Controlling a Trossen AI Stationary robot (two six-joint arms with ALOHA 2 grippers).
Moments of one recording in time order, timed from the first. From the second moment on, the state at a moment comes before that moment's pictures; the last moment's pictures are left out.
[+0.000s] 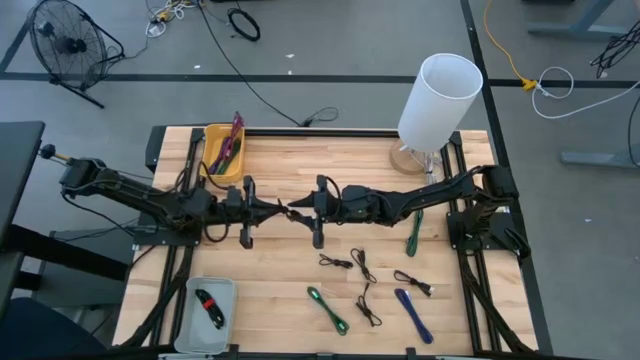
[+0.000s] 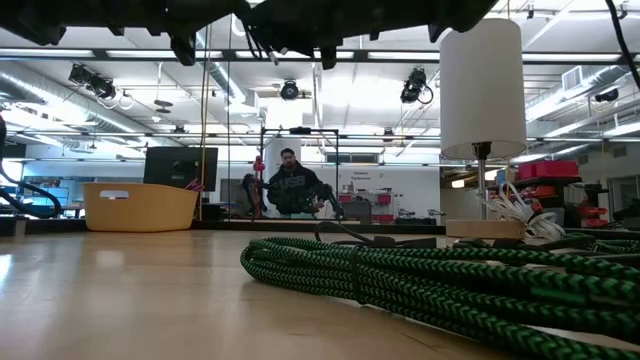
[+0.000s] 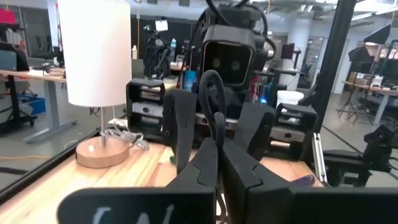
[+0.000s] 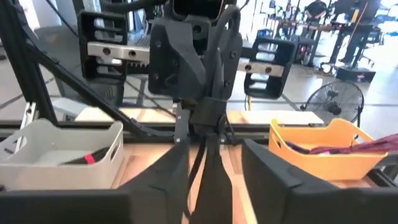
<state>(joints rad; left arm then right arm) -0.22 0.92 0.37 0.67 -0.32 -0.09 0.09 1.78 1.15 0.51 0.11 -0.04</state>
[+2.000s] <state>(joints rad) -0.93 1.24 0.78 -0.70 0.26 -2.03 0.08 1.57 1.15 -0.02 0.15 -0.07</state>
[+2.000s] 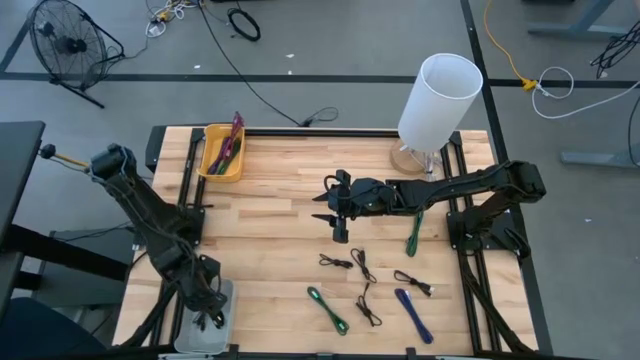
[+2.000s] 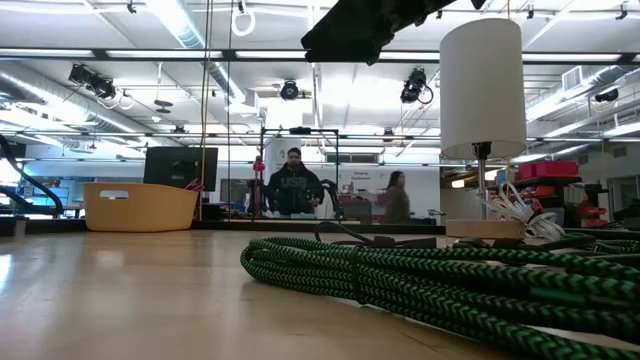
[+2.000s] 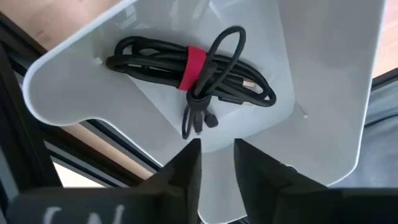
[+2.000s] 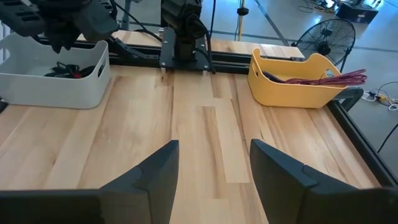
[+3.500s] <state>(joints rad) -0.14 1.21 0.89 -0.16 -0.38 0.03 0.08 1.57 1.15 0.02 0.15 -0.06</state>
